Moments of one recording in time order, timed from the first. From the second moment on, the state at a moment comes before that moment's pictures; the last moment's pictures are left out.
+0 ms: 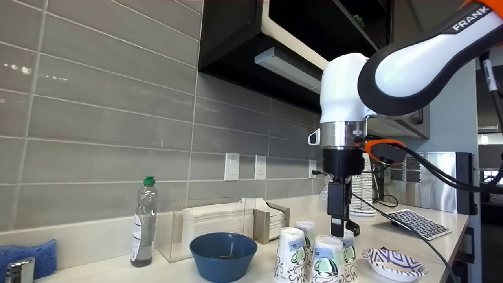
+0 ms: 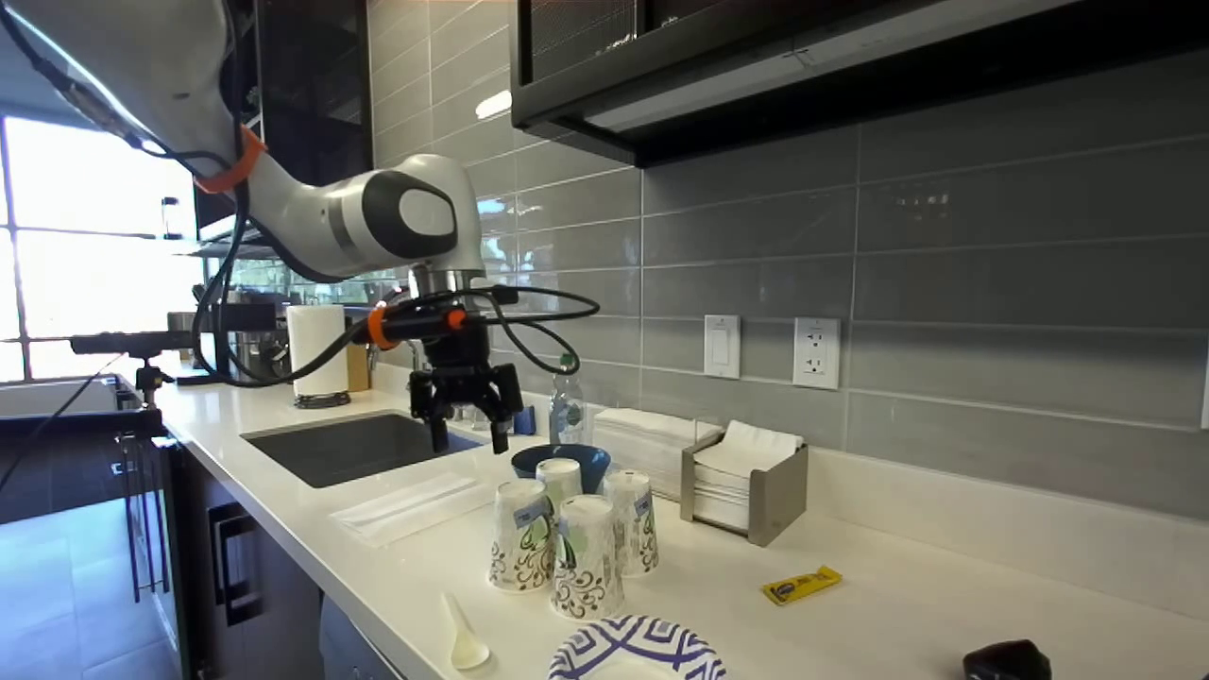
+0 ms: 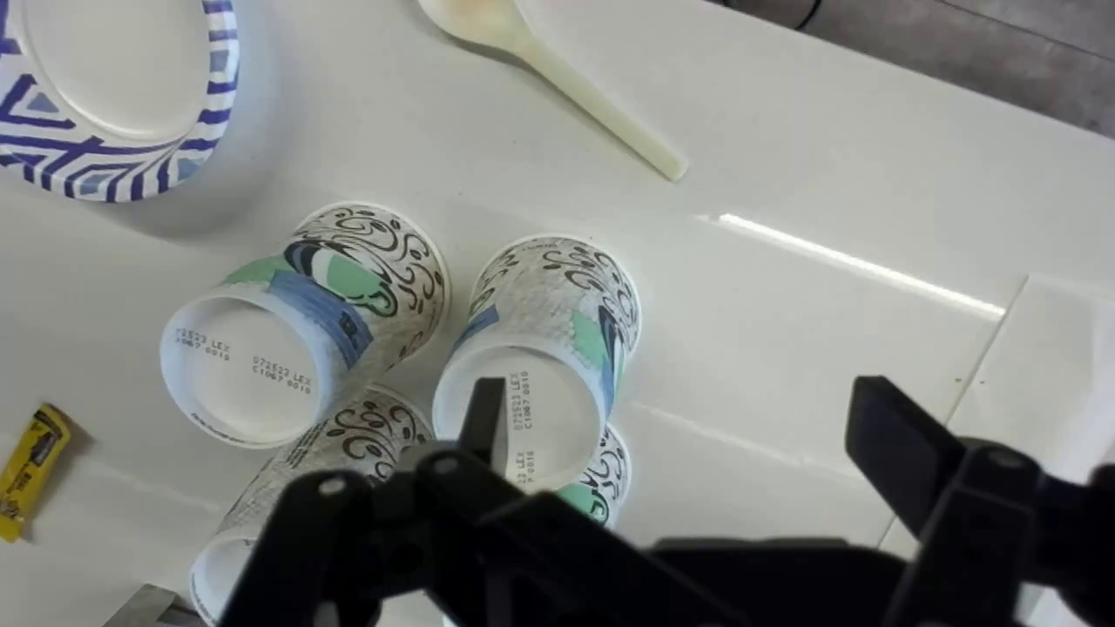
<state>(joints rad) 0.09 -0.30 0.14 -2.44 -0.11 2.17 -0.01</state>
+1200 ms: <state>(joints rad) 0.08 -0.16 0.08 -2.38 -0.10 2.22 -0.06</state>
